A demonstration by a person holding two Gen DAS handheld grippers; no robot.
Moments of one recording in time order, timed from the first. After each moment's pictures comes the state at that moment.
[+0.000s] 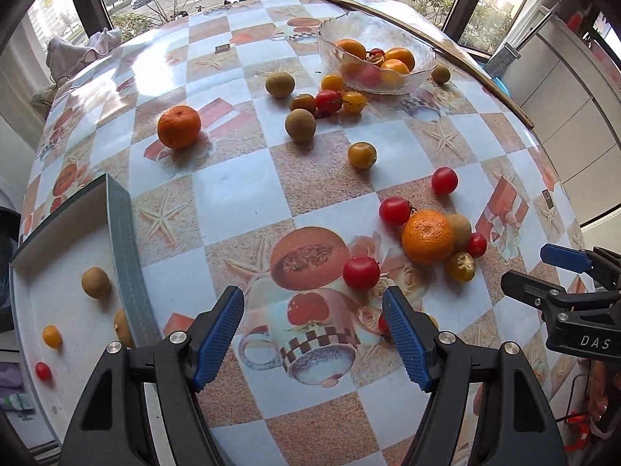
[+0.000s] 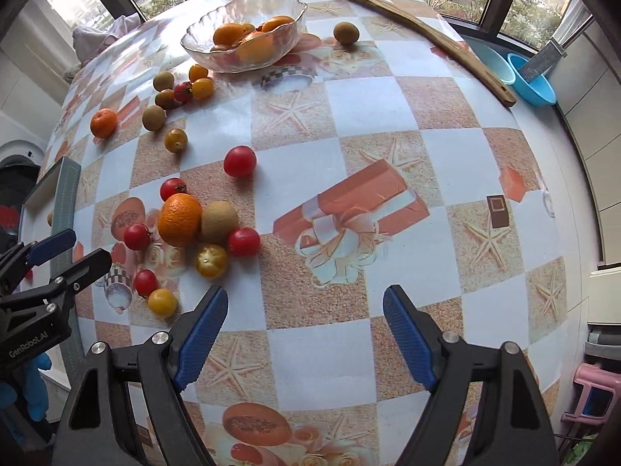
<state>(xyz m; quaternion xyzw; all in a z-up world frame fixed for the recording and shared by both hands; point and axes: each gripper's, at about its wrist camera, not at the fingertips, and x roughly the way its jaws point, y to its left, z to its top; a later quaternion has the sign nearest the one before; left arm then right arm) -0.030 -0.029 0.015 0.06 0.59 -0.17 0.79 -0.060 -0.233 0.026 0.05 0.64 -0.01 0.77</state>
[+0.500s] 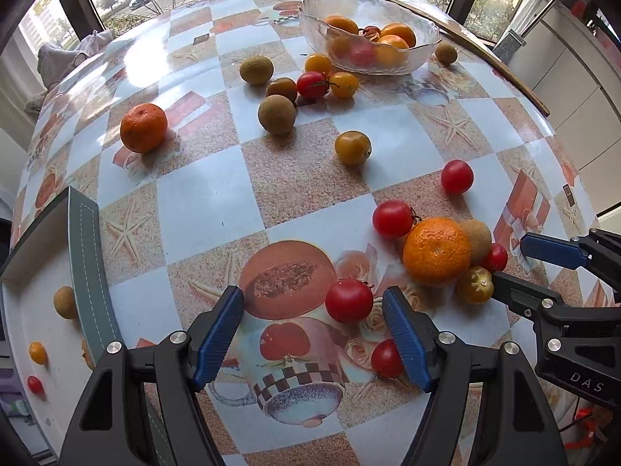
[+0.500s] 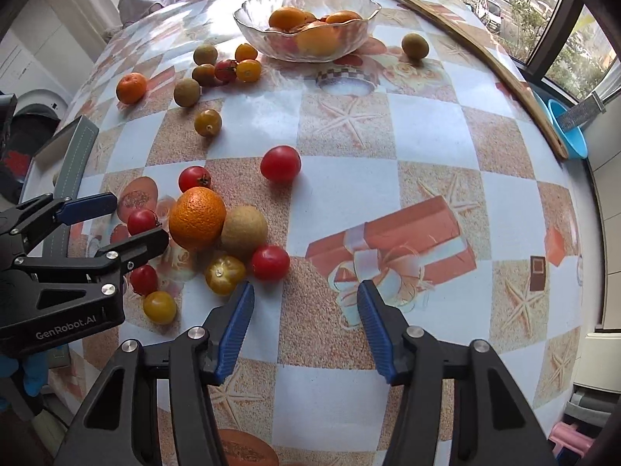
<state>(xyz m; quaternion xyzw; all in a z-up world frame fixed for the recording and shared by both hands) -0.018 -0.054 -0.010 0.08 0.59 -0.16 0.79 -0.043 -0.209 0.009 -0.01 0.62 0.06 0.78</state>
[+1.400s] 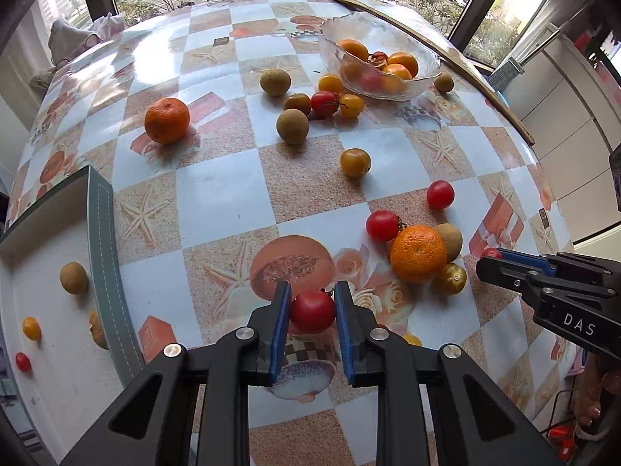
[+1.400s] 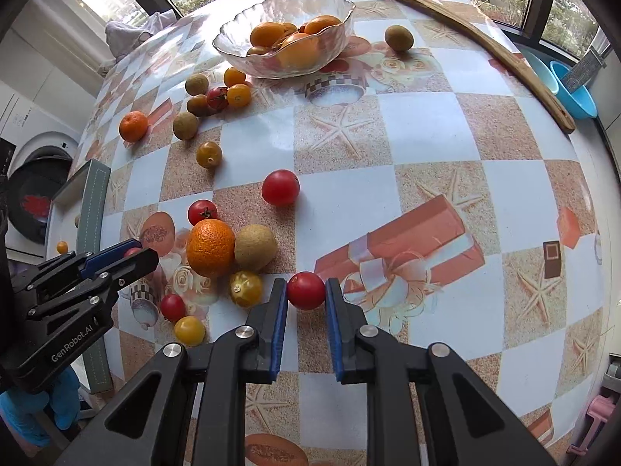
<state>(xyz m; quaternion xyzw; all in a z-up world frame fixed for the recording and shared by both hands) -0.026 -0.028 0.013 0.02 0.59 -0.16 0.79 -0.033 -0.221 0.017 0.08 0.63 0.06 0.77</state>
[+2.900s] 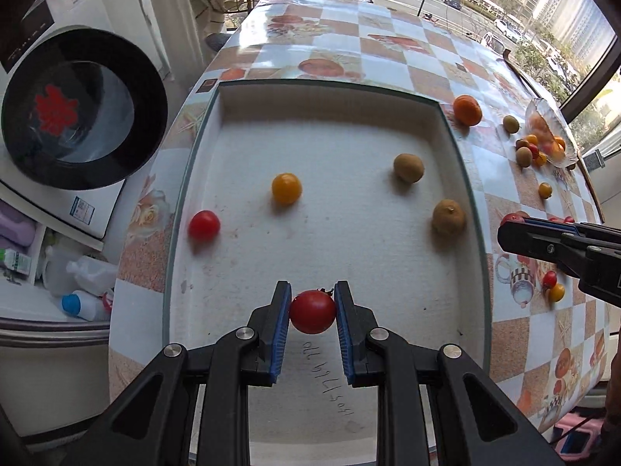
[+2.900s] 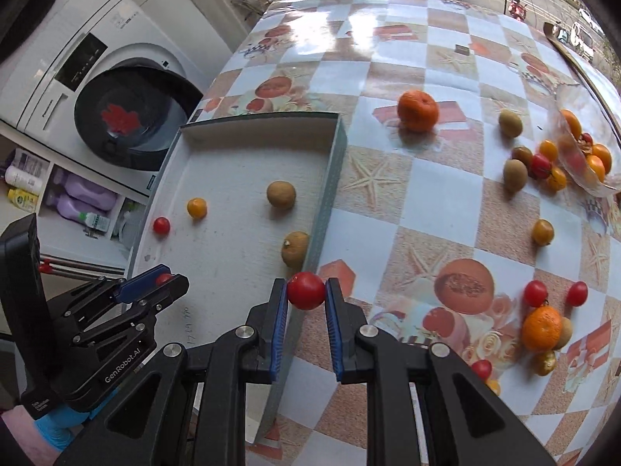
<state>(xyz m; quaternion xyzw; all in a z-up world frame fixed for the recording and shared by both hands) -0.094 0.205 0.013 -0.08 0.59 0.02 0.80 -0.024 0.023 0.049 -0.01 0.63 0.25 0.74</state>
